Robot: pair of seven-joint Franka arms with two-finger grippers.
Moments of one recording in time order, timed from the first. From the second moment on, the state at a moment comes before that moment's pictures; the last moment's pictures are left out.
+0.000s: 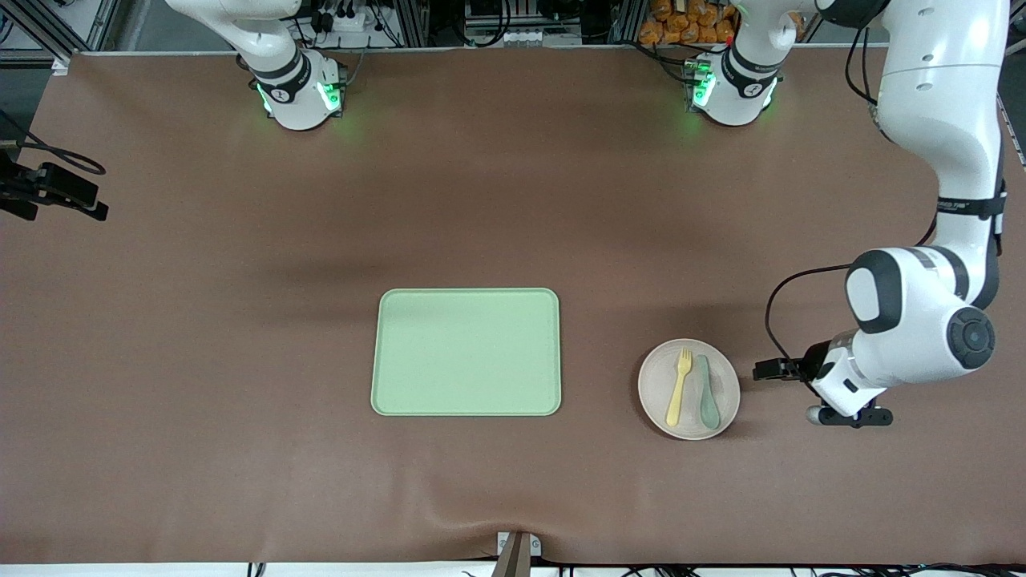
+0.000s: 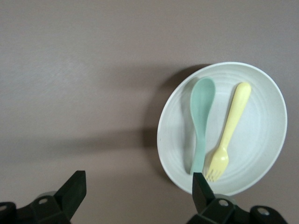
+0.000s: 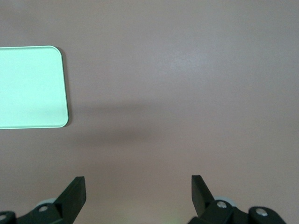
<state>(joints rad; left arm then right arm) -0.04 0.66 -0.01 -1.52 -0.23 2.14 0.09 -0.05 0.02 -0.03 -1.51 0.02 1.49 -0.06</state>
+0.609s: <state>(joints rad) -0.04 0.78 -0.03 -1.51 -0.35 2.26 0.20 -0.05 0.02 -0.03 -1.51 0.02 1.49 -0.06</state>
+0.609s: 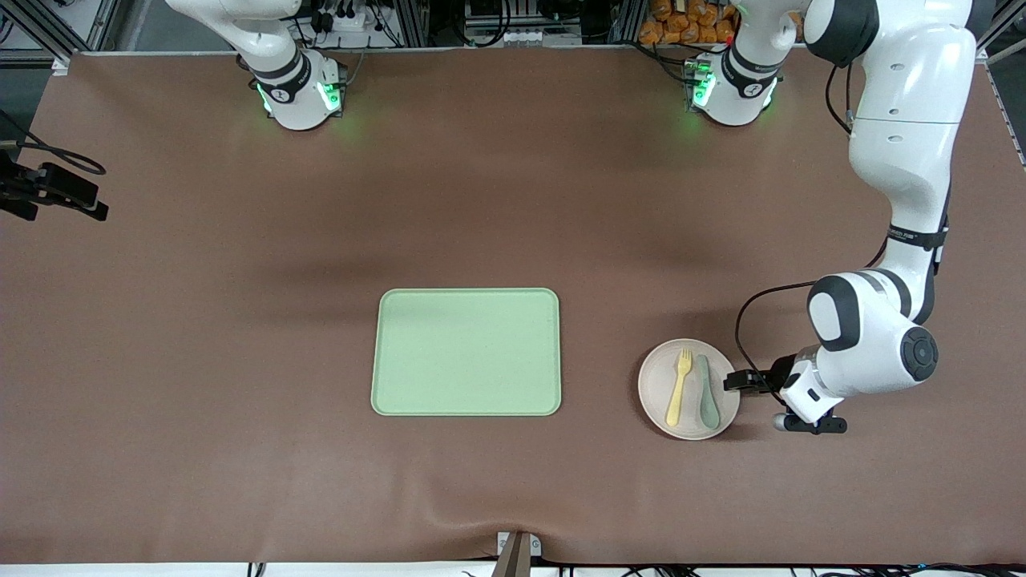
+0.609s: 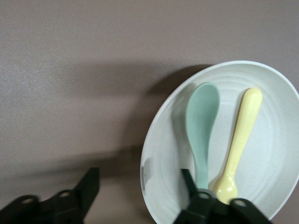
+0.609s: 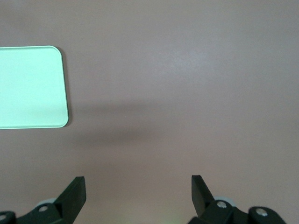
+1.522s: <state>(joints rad) -0.04 0.80 -0.03 -1.51 -0.39 2.26 0.24 -0.05 0.02 -0.03 -1.51 0.02 1.49 -0.06</state>
